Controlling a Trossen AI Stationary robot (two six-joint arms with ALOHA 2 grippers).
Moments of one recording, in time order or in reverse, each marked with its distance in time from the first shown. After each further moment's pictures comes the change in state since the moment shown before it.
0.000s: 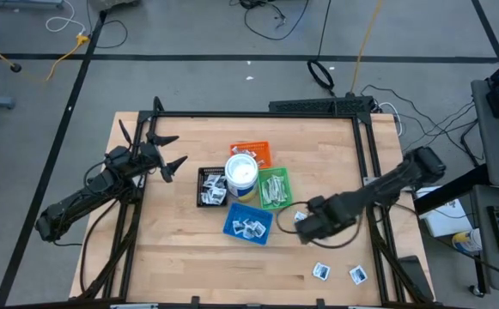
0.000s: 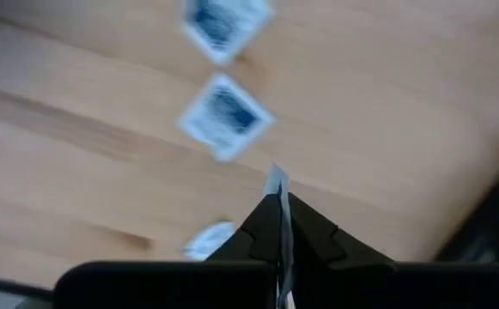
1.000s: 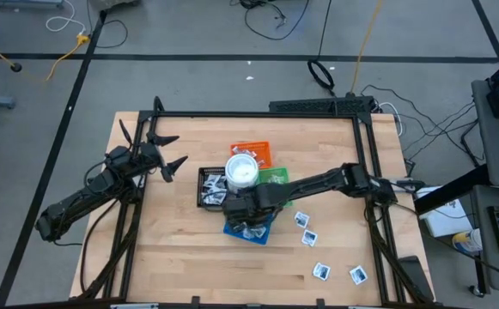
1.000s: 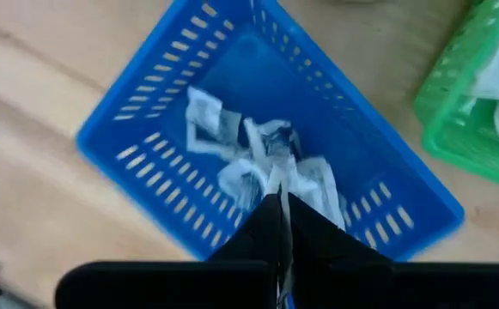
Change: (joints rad) left arm 0.000 0.000 0.000 0.000 0.000 0.000; right arm -0.262 0.641 0.778 0.075 0.052 -0.411
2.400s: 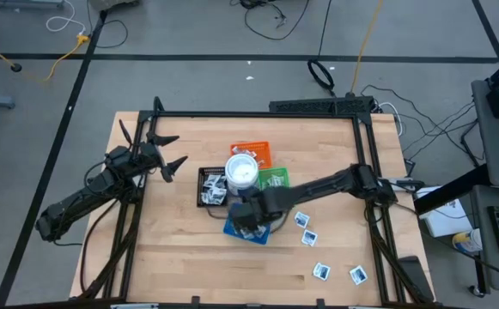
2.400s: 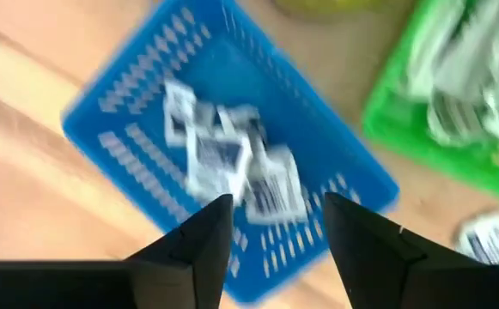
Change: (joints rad) left arm 0.000 0.000 0.000 0.000 0.000 0.000; right arm 0.044 -0.050 -0.010 -0.084 0.104 0.000
